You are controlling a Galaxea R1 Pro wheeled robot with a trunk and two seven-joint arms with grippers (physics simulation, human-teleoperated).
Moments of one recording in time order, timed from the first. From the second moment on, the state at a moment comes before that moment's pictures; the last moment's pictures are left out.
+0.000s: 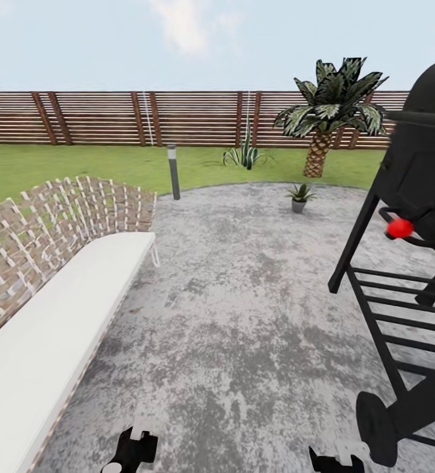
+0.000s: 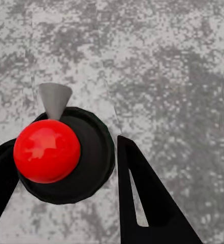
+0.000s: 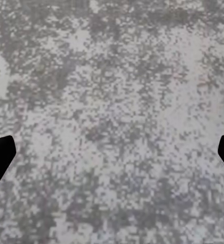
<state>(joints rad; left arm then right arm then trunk) -0.47 -0.02 -0.23 -0.14 0.09 -0.27 0.04 -0.44 -0.13 0.12 -0.03 -0.21 -0.44 0.10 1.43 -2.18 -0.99</state>
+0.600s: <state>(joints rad) -0.47 -0.02 -0.23 -0.14 0.09 -0.27 0.04 -0.44 -0.13 0.12 -0.03 -0.21 -0.44 0.10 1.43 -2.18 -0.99</state>
